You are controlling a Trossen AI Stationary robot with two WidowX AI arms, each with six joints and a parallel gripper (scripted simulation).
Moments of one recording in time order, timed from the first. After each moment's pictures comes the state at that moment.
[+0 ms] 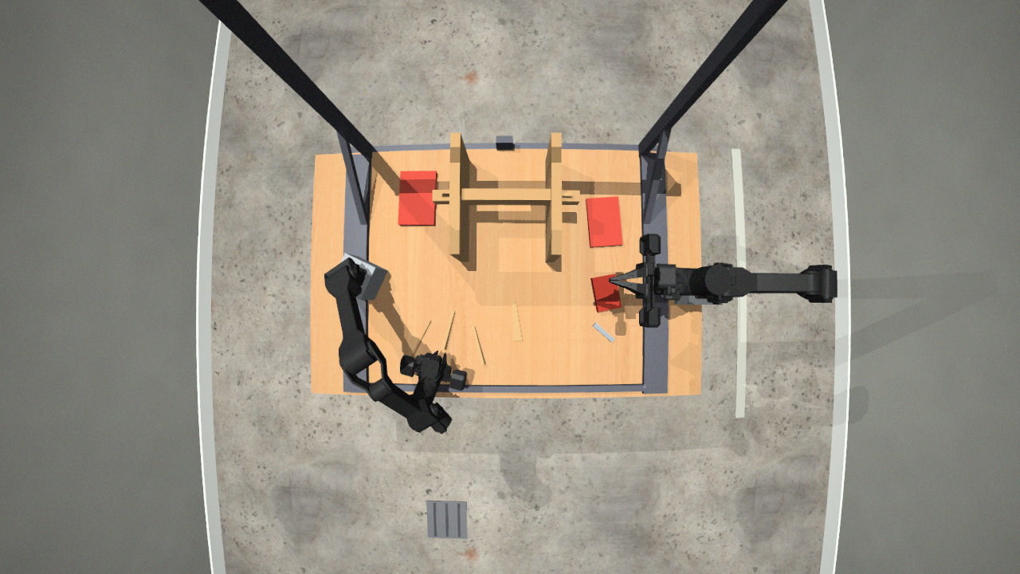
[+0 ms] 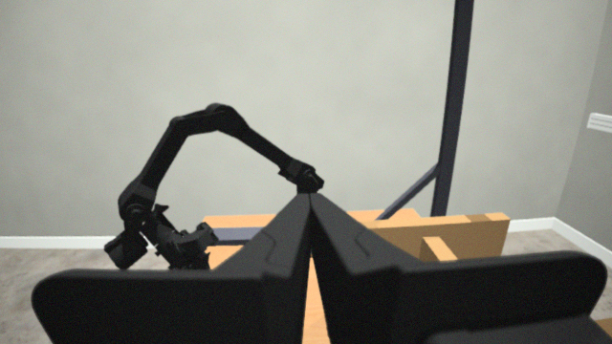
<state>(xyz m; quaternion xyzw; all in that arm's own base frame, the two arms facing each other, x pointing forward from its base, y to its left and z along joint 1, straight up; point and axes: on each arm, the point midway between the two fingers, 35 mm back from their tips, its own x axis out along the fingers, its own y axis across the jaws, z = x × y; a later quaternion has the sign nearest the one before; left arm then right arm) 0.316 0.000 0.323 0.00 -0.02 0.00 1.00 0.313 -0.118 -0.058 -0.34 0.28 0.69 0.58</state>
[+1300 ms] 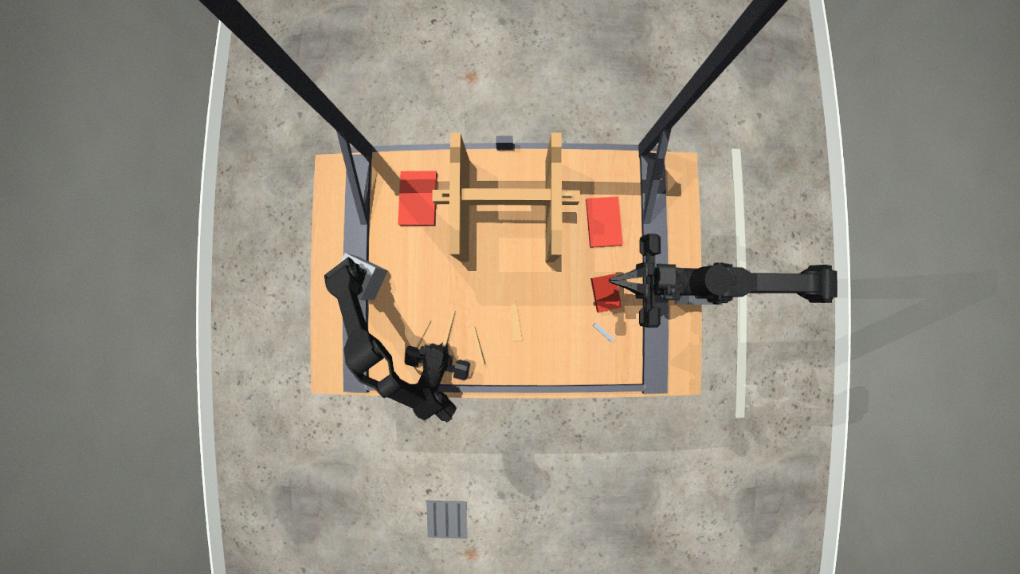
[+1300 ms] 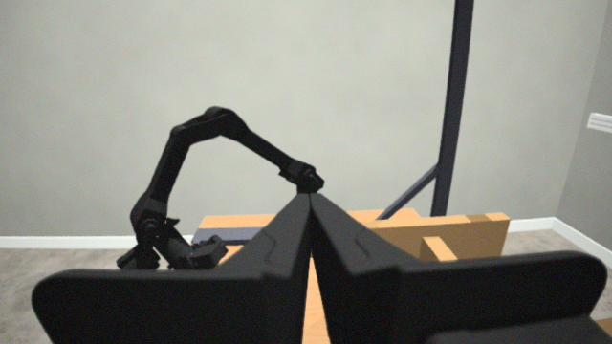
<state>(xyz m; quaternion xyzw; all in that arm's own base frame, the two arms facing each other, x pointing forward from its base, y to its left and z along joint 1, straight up) 0.316 0.000 0.323 0.00 -0.02 0.00 1.00 0.309 -0.095 -0.088 -0.34 0.28 0.69 0.58</state>
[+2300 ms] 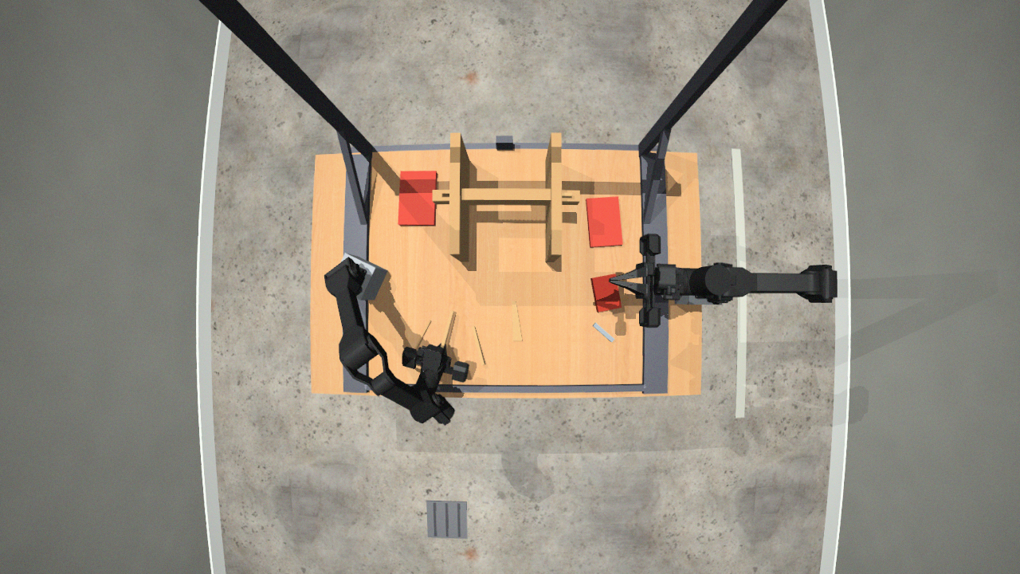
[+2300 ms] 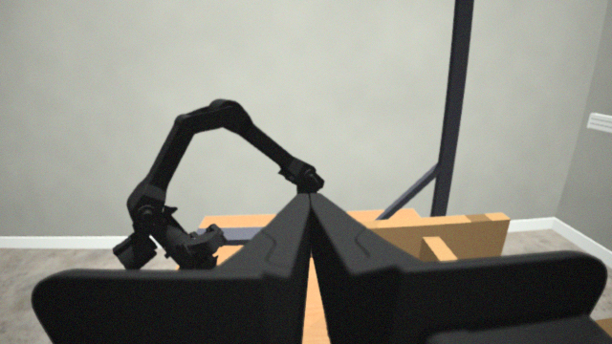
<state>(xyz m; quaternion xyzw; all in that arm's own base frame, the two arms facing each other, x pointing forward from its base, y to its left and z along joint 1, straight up) 0.316 0.000 0.323 0.00 -0.02 0.00 1.00 0.309 -0.095 -0.059 -0.34 0.28 0.69 0.58</state>
